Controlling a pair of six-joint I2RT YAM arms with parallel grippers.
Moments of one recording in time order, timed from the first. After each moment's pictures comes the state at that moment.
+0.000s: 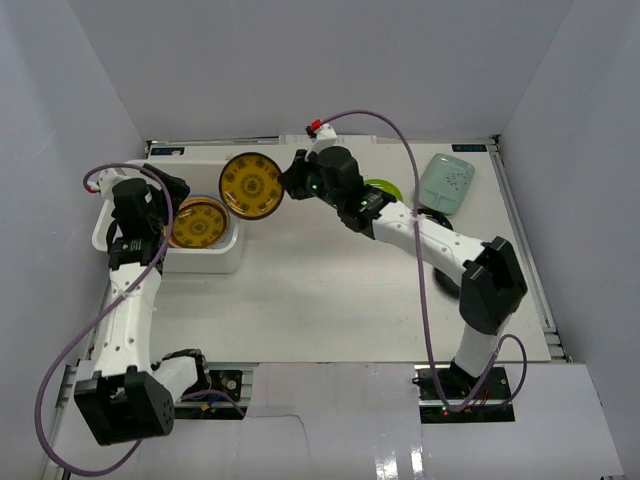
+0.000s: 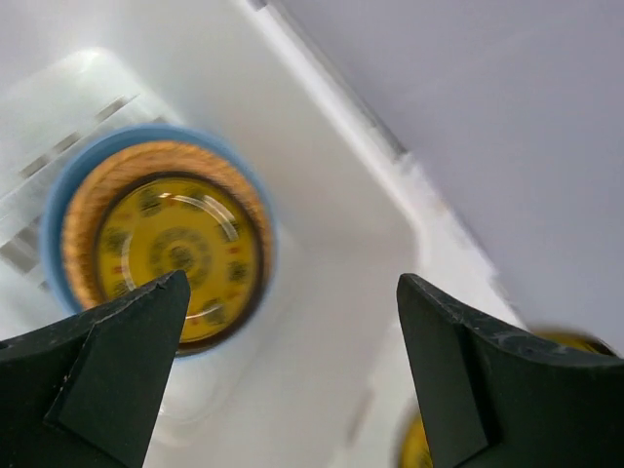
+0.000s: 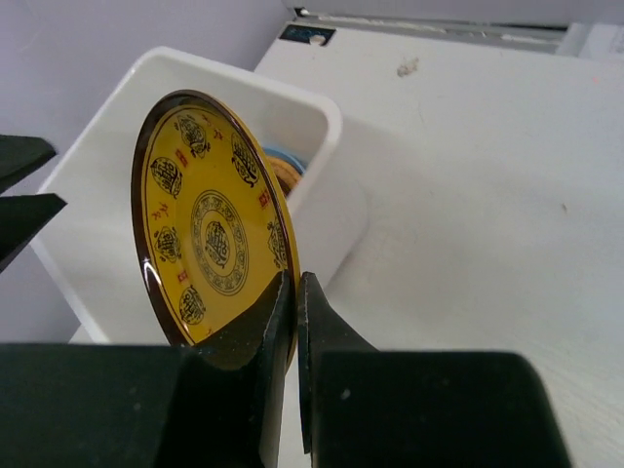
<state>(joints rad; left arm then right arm) 0.14 1.08 0.96 -0.27 -0.16 -0.74 0.83 1.72 1.46 0.06 0.05 0.47</state>
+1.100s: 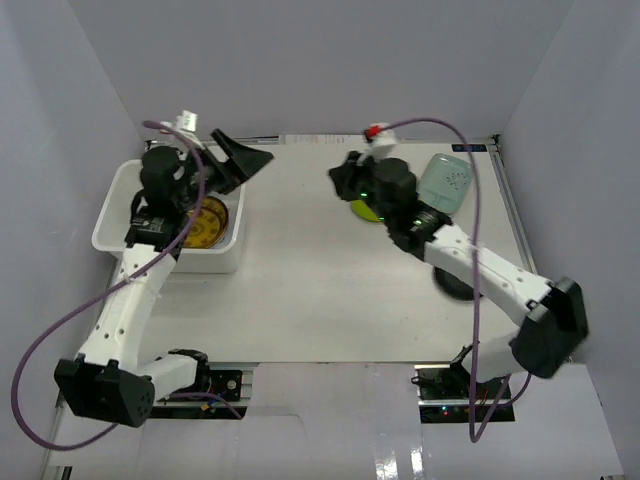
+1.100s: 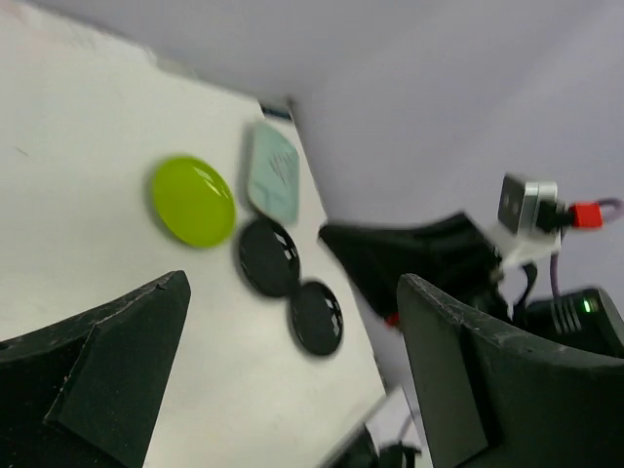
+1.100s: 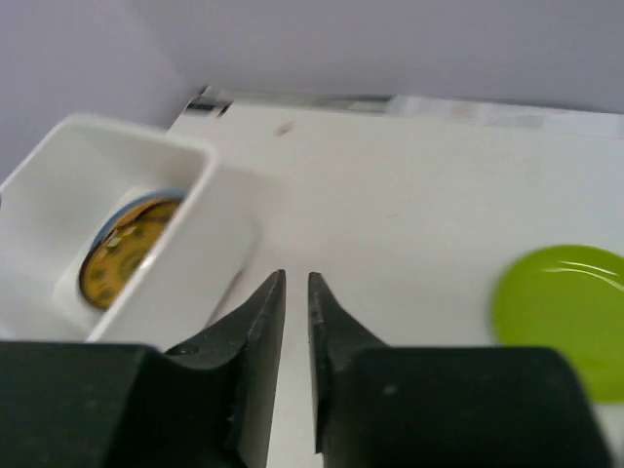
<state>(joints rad) -0.12 1.12 1.20 -0.13 0.46 -0.82 0.80 1.49 1.28 0.08 0.17 0.33</state>
